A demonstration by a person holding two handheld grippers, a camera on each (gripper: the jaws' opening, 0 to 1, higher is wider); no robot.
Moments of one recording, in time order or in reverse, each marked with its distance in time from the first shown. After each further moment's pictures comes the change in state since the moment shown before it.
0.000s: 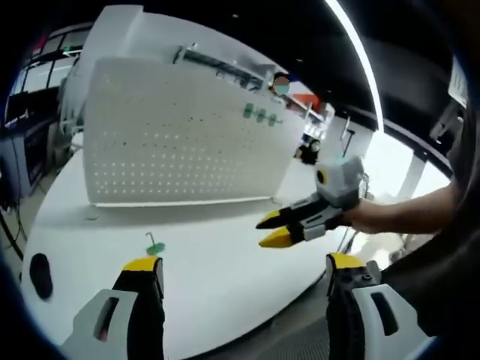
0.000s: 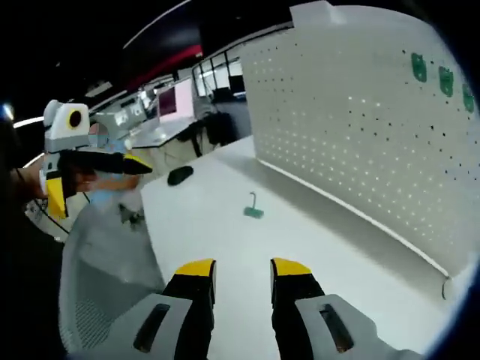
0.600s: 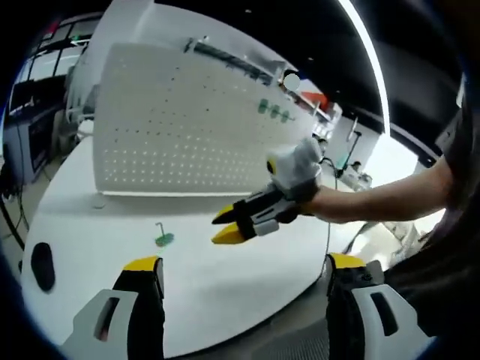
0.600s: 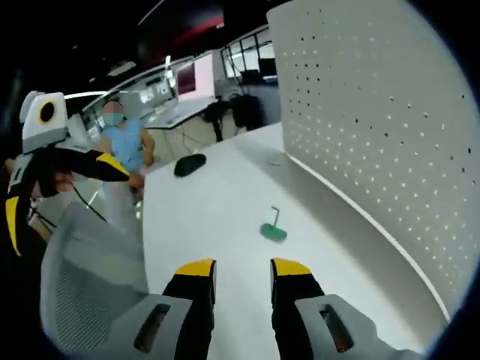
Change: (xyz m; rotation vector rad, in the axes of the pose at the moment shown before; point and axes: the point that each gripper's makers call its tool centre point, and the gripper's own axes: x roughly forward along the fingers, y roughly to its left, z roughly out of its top) left arm -0.005 0.020 -0.003 -0.044 0.030 0.013; right arm 0.089 0.008 0.030 -0.091 0.086 0.133
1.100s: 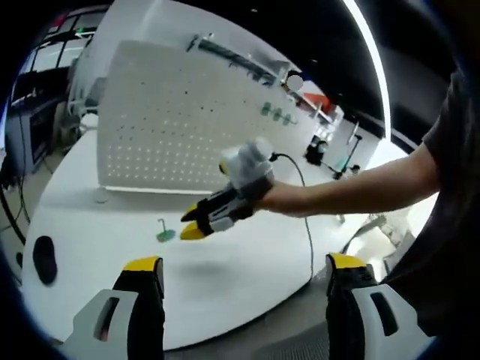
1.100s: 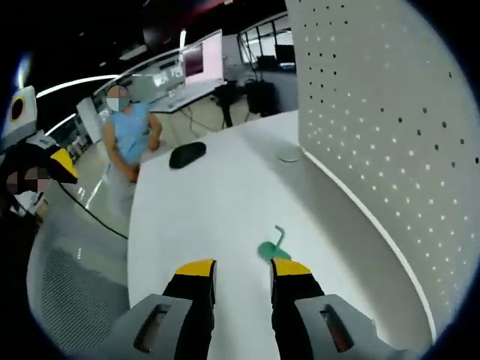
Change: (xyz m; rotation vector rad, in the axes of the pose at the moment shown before) left arm -0.017 0.000 0.002 -0.051 0.016 0.001; right arm 0.058 -0.016 0.009 -0.052 0.094 0.070
